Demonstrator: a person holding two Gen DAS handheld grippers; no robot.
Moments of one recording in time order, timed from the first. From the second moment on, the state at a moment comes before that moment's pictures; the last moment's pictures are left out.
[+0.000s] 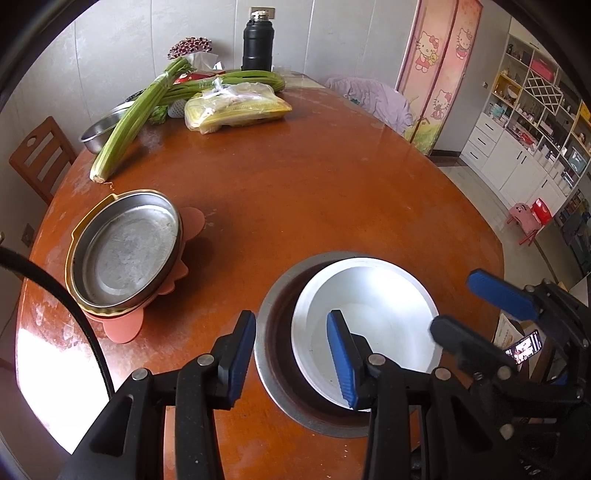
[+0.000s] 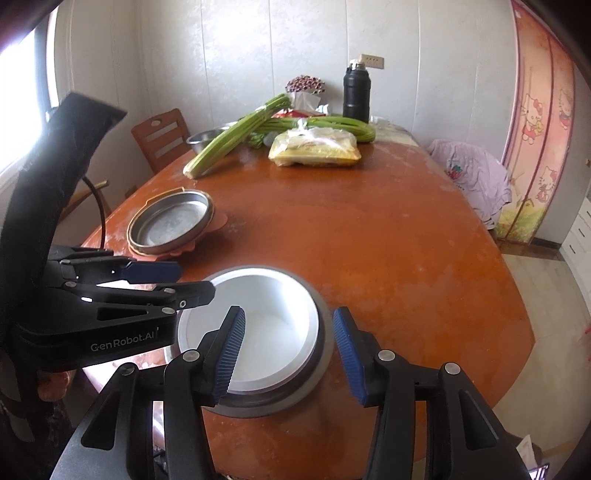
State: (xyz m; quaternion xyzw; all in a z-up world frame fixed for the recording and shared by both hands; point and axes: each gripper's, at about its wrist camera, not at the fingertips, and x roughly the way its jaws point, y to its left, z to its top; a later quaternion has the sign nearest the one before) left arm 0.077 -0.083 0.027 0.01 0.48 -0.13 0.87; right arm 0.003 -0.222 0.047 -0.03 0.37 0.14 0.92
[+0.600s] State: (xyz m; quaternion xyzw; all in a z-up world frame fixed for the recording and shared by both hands) left arm 0.087 -0.079 0.012 0.01 0.49 -0.13 0.86; right arm 0.017 -0.229 0.031 -0.02 0.38 0.12 0.92
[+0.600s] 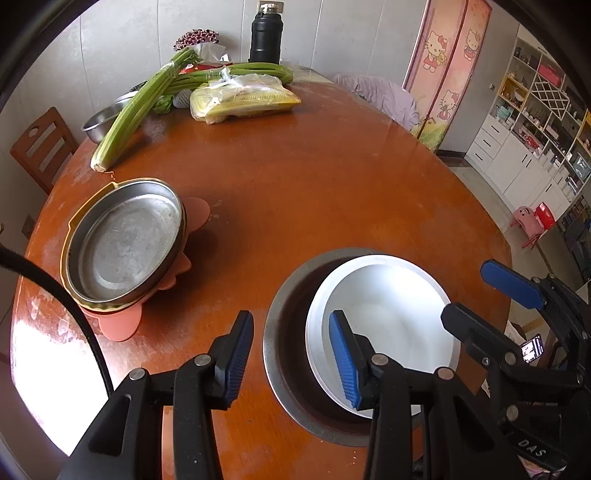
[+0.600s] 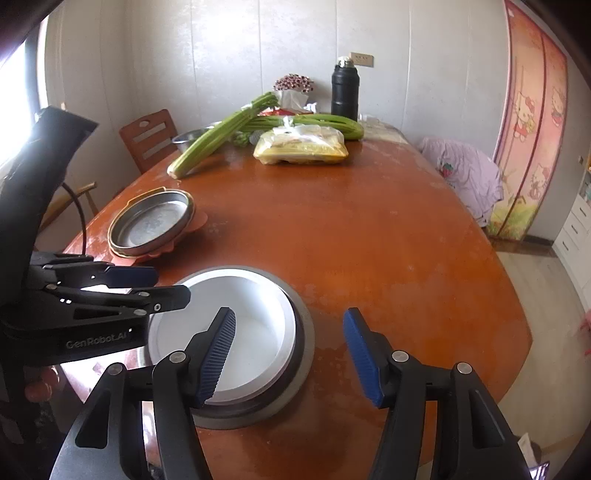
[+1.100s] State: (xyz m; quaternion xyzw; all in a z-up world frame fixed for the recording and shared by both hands) left arm 0.091 -0.075 -0.002 0.01 0.49 -0.12 0.86; right arm 0.029 -0.227 0.006 0.00 0.41 0.14 0.90
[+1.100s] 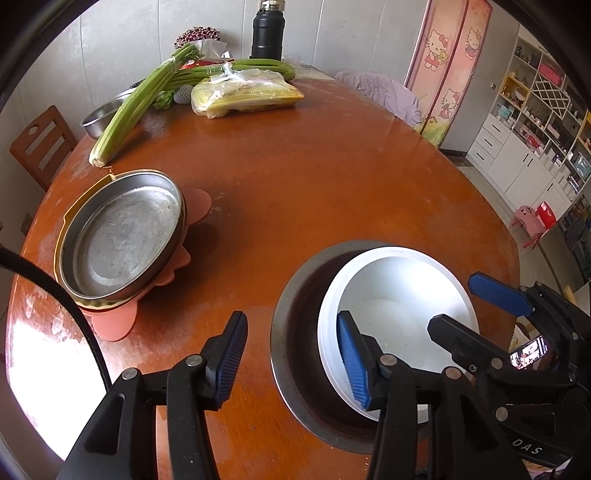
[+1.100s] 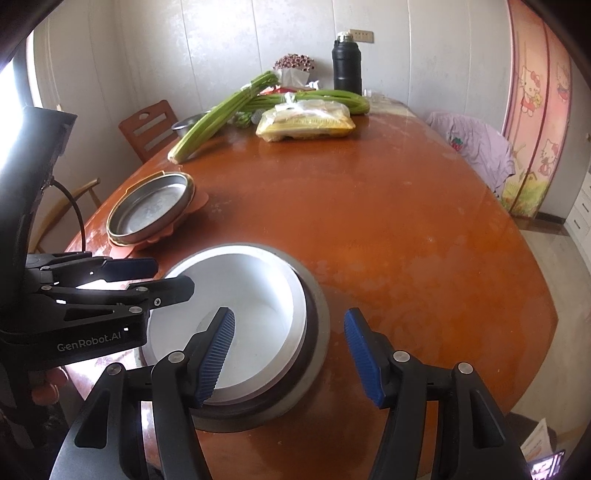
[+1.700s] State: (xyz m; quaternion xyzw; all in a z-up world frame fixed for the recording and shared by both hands) left arm 0.098 -0.081 -0.029 -0.03 0.52 -0.16 0.84; right arm 0.041 -0.230 -0.024 0.07 0.47 0.17 0.86
